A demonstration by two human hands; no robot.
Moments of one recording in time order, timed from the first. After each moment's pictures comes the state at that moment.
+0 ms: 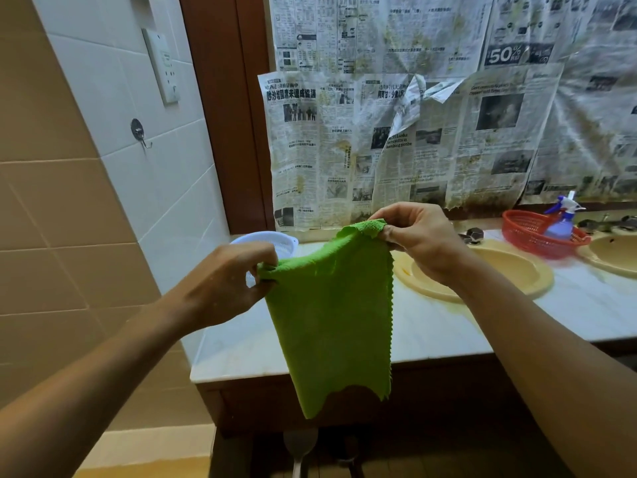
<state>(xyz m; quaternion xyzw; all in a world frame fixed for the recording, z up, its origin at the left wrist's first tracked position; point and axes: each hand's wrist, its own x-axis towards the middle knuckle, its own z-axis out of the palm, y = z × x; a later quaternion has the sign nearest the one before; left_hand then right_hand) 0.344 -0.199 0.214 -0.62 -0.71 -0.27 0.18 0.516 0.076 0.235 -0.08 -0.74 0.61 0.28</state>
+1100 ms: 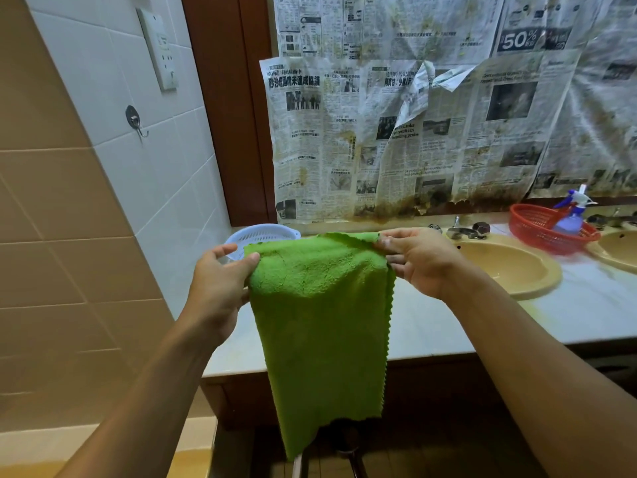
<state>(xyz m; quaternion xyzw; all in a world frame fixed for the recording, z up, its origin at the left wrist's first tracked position) 0.348 -0.172 0.180 -0.08 -0.63 -0.76 -0.15 0.499 0.072 0.210 -0.25 -0.60 0.73 0.20</state>
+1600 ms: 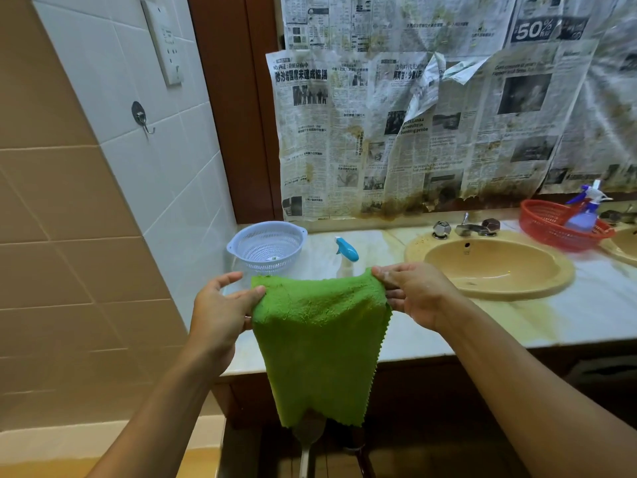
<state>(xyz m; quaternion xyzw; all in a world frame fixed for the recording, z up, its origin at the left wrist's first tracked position) 0.345 -0.193 0.143 -0.06 -0.66 -0.73 -0.15 0.490 0.052 0.160 -0.30 -0.60 0.73 0.14</state>
